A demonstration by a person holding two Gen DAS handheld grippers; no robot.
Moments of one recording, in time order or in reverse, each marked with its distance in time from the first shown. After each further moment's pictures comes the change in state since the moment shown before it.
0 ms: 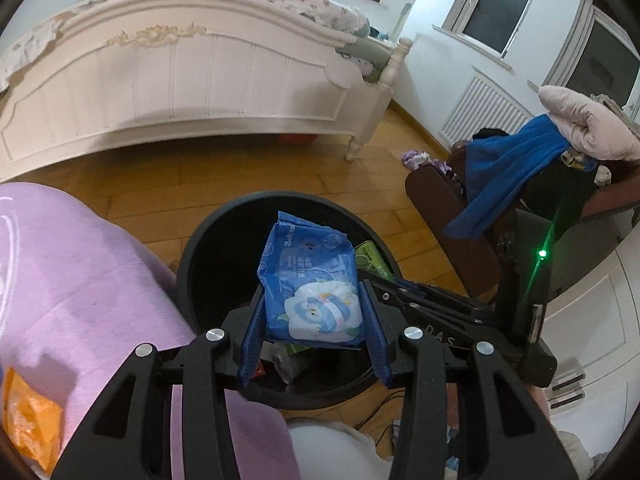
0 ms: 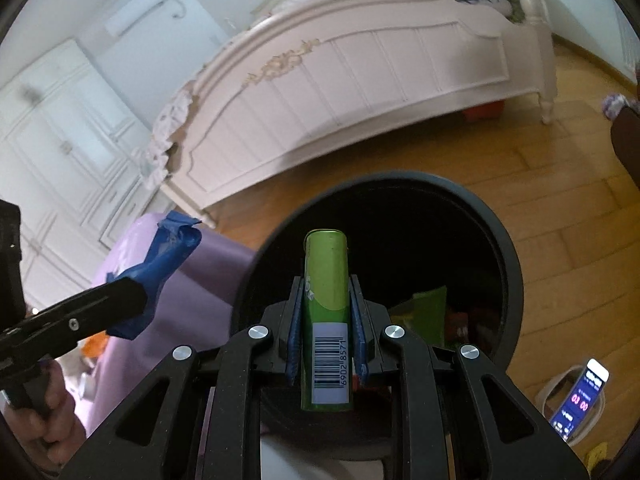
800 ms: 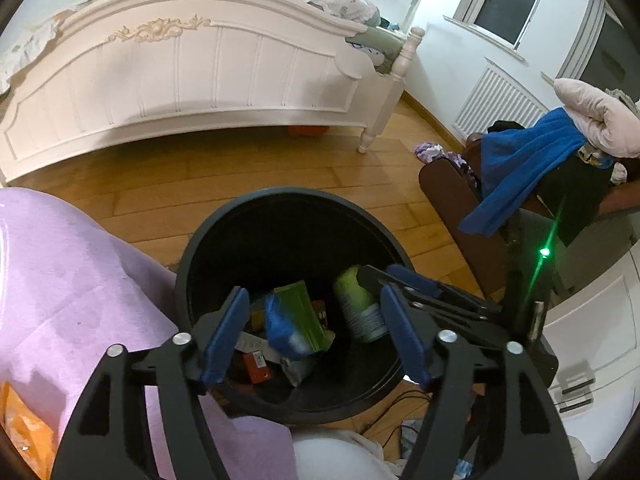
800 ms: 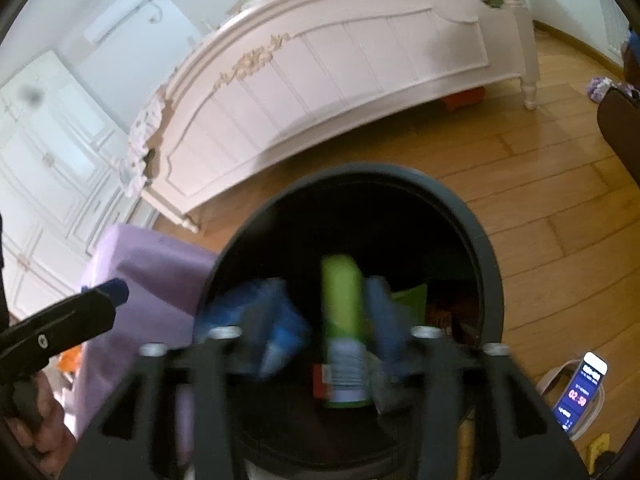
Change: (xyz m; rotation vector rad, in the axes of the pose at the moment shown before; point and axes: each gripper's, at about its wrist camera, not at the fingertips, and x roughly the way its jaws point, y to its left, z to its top) left arm 0.014 0.000 0.007 -0.009 0.020 0.049; right arm 0.009 -0.020 0.009 0.054 -0.028 -0.041
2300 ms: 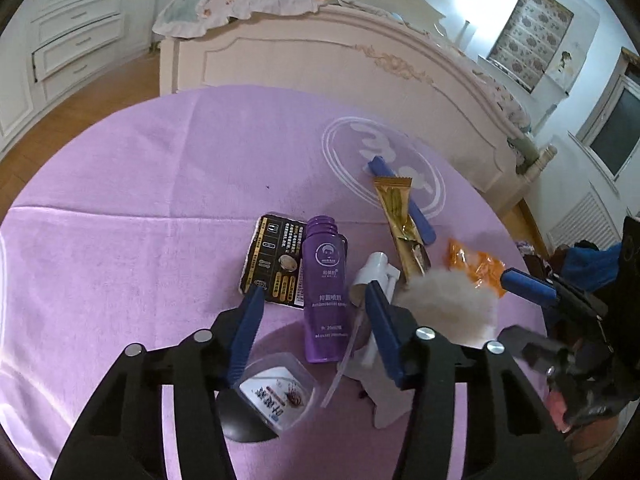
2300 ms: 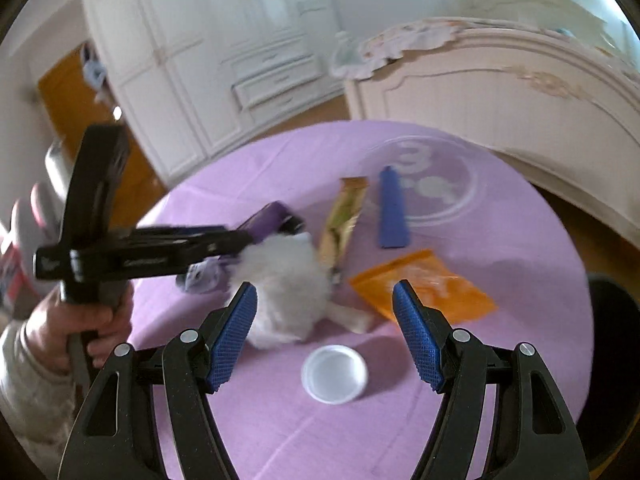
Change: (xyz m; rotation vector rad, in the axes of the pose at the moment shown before) left arm -0.201 0.238 -0.158 -0.434 -0.153 0.276; right arm -0.005 0.346 -0.118 -0.770 0.245 0.332
